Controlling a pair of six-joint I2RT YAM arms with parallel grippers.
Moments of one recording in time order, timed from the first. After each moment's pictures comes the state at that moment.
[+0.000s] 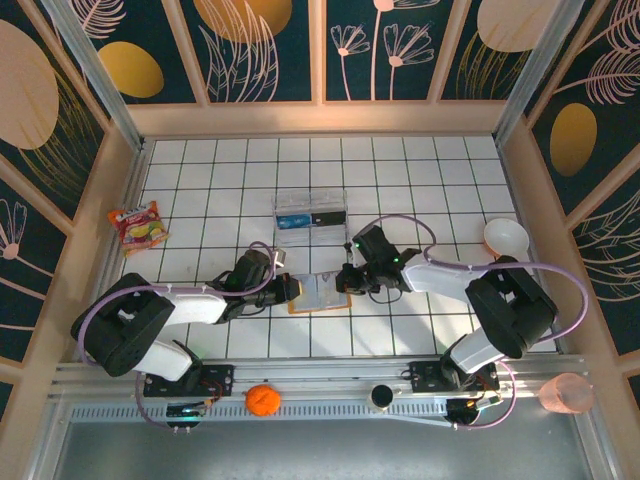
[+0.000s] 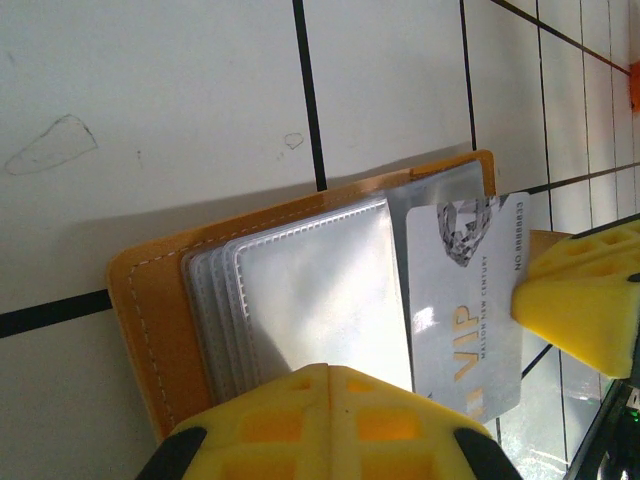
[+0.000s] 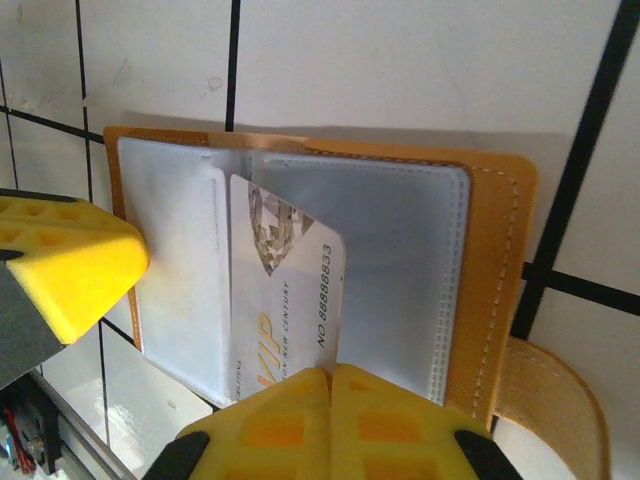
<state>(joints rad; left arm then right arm) -0.68 1.46 0.37 0.36 0.35 -0.86 0.72 1.51 0.70 -0.21 -0.39 0.66</state>
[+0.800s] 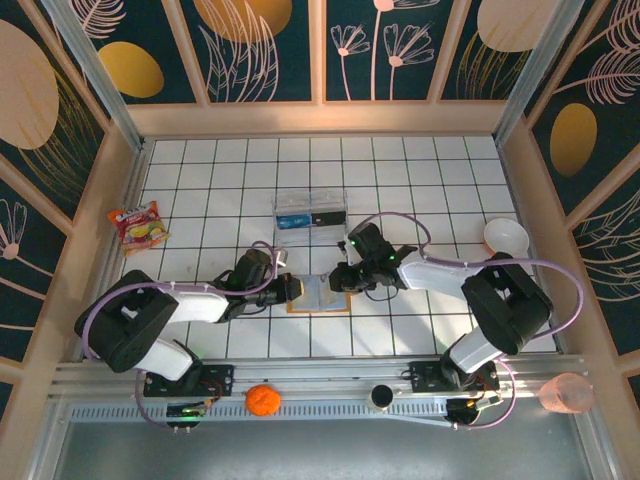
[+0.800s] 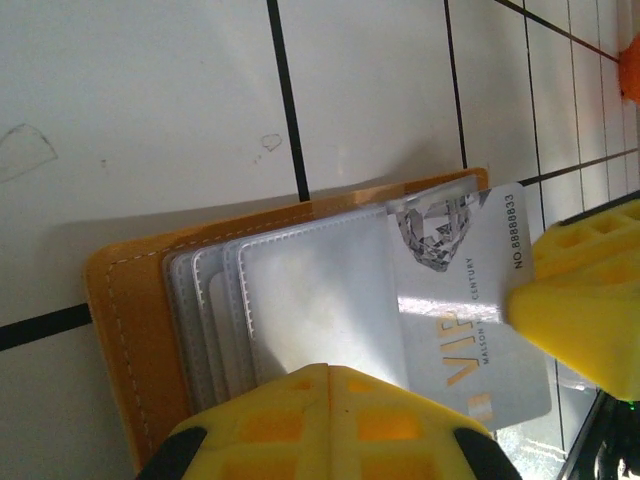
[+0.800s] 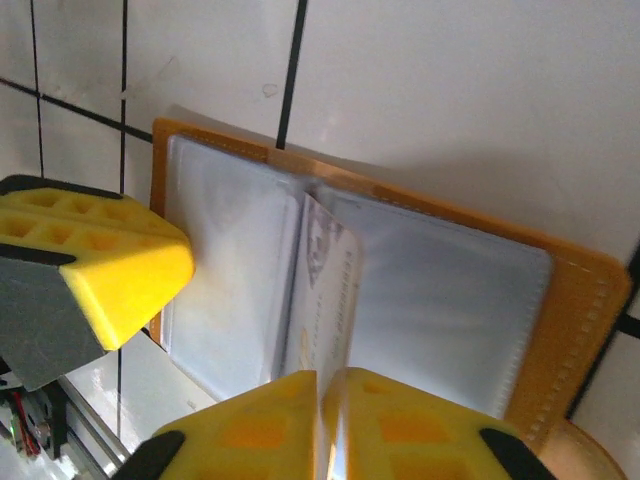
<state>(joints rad) -0.68 1.49 0.37 0.39 0.38 -0.84 0.73 1.55 0.72 -0.17 -0.44 0.63</state>
